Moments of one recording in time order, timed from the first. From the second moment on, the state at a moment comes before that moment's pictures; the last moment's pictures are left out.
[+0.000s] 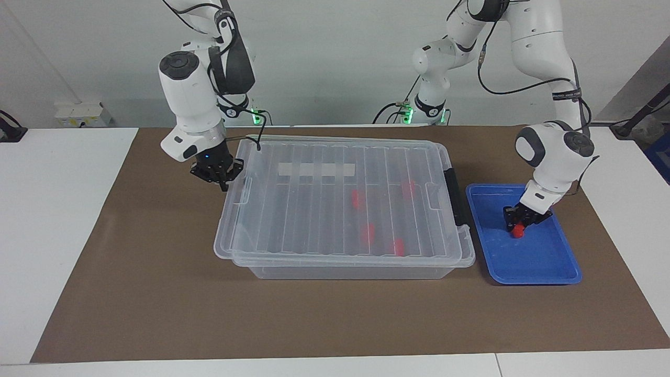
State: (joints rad) left arm 0.31 0.30 -0.16 -2.06 0.04 2.47 0.23; right arm 0.21 -0.03 0.00 -2.00 -0.03 2.06 0.13
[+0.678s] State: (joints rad) left arm 0.30 0.28 -0.17 -2.02 0.04 2.40 0.23; right arm 0.20 -0.05 -0.01 -1.99 -0.03 2.02 0.13
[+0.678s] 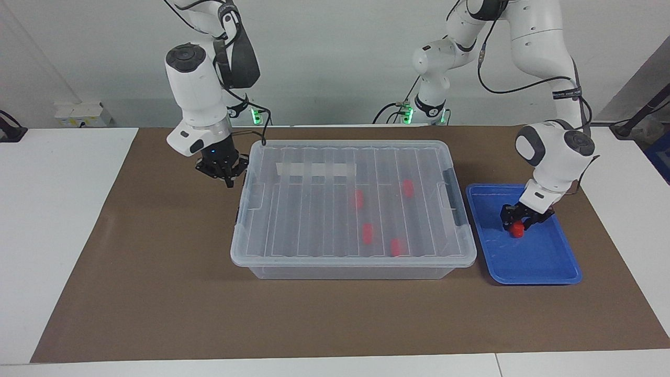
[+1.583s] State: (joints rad) left arm 0.21 -0.04 -0.18 -1.87 0.04 1.92 0.23; right arm 0.02 -0.09 -0.02 -1.72 -0.03 1.71 0.13
